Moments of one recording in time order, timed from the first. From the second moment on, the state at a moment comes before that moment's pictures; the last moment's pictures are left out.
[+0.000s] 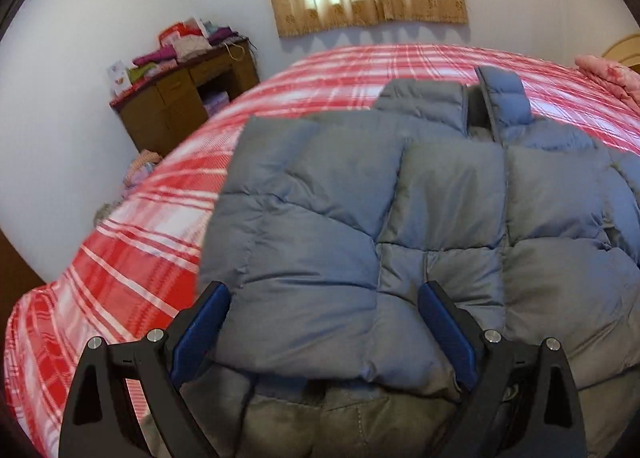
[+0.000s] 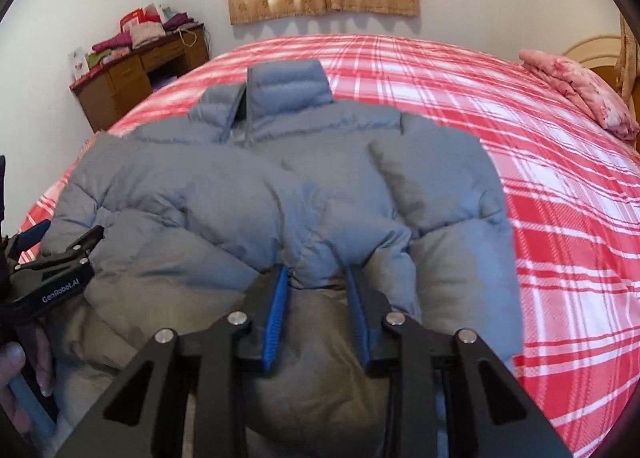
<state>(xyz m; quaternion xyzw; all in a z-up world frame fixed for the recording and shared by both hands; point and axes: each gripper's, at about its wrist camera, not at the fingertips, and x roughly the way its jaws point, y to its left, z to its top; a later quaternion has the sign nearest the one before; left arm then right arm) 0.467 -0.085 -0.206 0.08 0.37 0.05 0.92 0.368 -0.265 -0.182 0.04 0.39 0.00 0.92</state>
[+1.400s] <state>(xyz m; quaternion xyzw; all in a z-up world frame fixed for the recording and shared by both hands) 0.563 -0.037 -0.213 0.04 0.41 0.13 0.90 0.441 -0.353 -0.188 0.09 0.40 -0.08 0.91</state>
